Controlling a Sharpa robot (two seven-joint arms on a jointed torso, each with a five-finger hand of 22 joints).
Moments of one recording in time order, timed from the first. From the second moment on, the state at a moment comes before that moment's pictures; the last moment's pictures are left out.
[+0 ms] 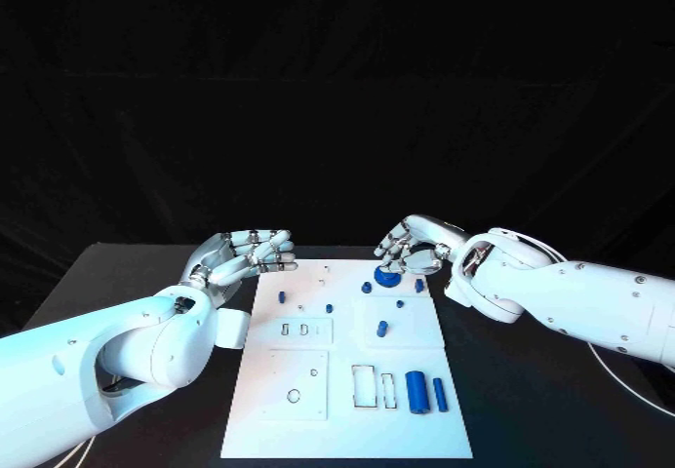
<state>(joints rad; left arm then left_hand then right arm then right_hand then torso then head) 1.17 -0.96 0.02 1.76 -0.02 -0.48 0.41 1.46 -0.04 0.03 0.25 0.11 0.94 0.21 0.17 0.07 1.02 0.16 0.16 0.08 1.02 0.13 0.23 0.14 0.17 0.83 0.27 0.38 0.16 1.34 -0.77 -0.12 1.40 -1.25 -0.35 0.08 1.26 -0.06 0.27 -0.20 0.28 1.07 0.17 0.10 0.07 1.20 0.10 0.07 0.08 1.40 0.03 0.24 0.19 0.18 1.01 0.14 0.63 0.30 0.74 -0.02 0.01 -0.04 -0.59</state>
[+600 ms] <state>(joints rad) 1.21 -1.00 0.03 1.82 -0.03 -0.45 0.40 1.46 -0.04 0.02 0.25 0.11 0.94 0.21 0.17 0.07 1.02 0.16 0.15 0.08 1.02 0.13 0.23 0.14 0.17 0.84 0.27 0.38 0.16 1.35 -0.72 -0.12 1.39 -1.59 -0.28 -0.07 1.27 -0.11 0.30 -0.11 0.29 1.08 0.14 0.08 0.08 1.16 0.08 0.07 0.11 1.47 0.00 0.96 0.82 0.13 1.27 0.10 1.16 0.91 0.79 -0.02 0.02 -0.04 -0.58</state>
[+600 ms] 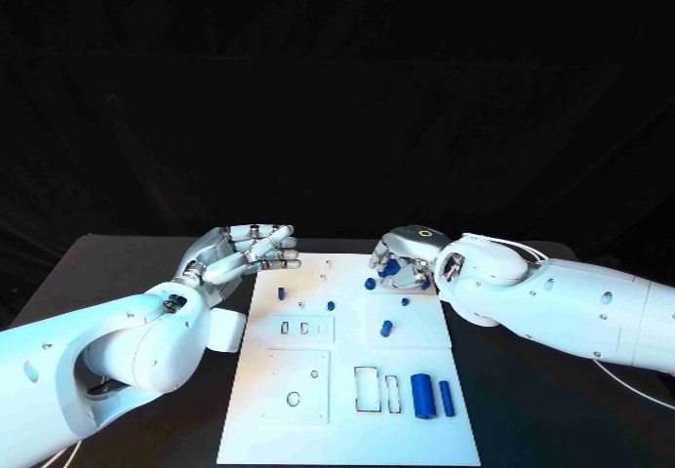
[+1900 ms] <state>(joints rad) 1.23 -1.01 0.03 1.83 -0.04 -0.45 0.39 1.46 -0.04 0.02 0.25 0.11 0.94 0.21 0.17 0.07 1.02 0.16 0.15 0.08 1.02 0.13 0.22 0.14 0.17 0.85 0.26 0.39 0.16 1.34 -0.67 -0.12 1.35 -1.65 -0.22 -0.10 1.31 -0.11 0.37 -0.06 0.28 1.14 0.12 0.09 0.10 1.23 0.06 0.10 0.13 1.47 -0.01 1.28 1.13 0.08 1.37 0.09 1.39 1.25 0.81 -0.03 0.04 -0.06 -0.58</state>
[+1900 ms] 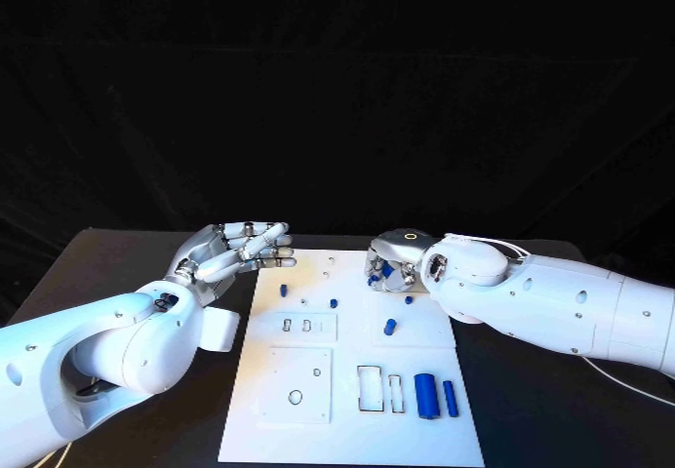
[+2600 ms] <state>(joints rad) 1.23 -1.01 0.03 1.83 -0.04 -0.45 0.38 1.46 -0.04 0.02 0.25 0.11 0.94 0.21 0.16 0.07 1.01 0.16 0.14 0.08 1.02 0.13 0.22 0.14 0.17 0.85 0.26 0.39 0.16 1.34 -0.65 -0.11 1.37 -1.65 -0.36 -0.10 1.35 -0.11 0.43 -0.09 0.27 1.18 0.12 0.10 0.11 1.25 0.07 0.10 0.14 1.47 -0.01 1.31 1.16 0.07 1.40 0.09 1.43 1.31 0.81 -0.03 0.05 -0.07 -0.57</state>
